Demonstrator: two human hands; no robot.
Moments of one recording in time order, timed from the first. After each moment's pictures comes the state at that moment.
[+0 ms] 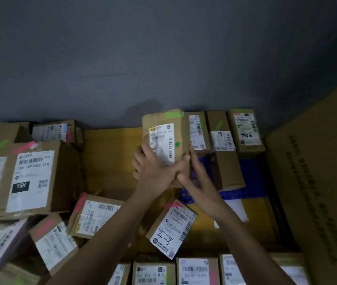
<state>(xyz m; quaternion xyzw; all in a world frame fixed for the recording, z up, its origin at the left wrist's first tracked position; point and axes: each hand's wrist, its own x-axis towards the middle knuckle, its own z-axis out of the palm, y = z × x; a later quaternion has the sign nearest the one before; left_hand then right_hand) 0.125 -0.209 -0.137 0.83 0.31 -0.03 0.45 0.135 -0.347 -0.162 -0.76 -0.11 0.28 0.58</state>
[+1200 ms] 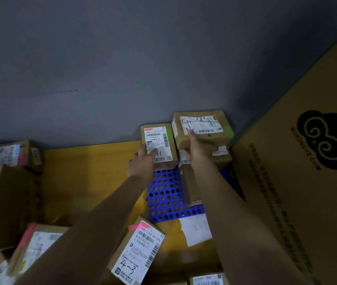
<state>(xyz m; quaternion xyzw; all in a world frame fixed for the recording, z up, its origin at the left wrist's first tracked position) 0.219 -0.241 -0.207 0.98 0.09 -0.13 0.14 0.301 -0.376 -0.187 -0.60 0.40 0.08 0.69</state>
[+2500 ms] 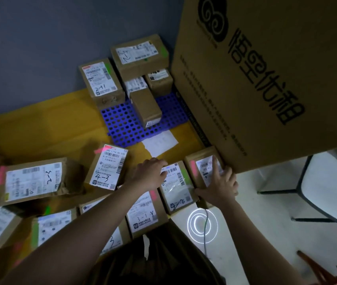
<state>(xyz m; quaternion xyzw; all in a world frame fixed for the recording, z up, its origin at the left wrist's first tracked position) 0.008 -0.380 -0.207 0.92 -0.15 -0.31 0.20 -0.058 -0.590 -0.205 -0.95 0.22 0.22 0.10</state>
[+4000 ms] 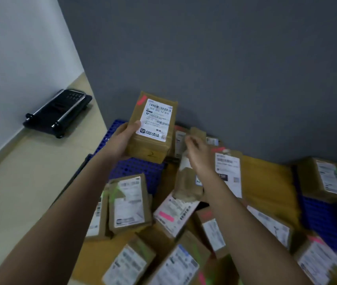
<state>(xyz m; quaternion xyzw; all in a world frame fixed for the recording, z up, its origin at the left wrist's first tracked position) -0.143 0.289 -0.076 0.61 0.41 0.09 0.68 -0.026 0.113 -0.094 -0.80 -0.10 0.25 0.54</state>
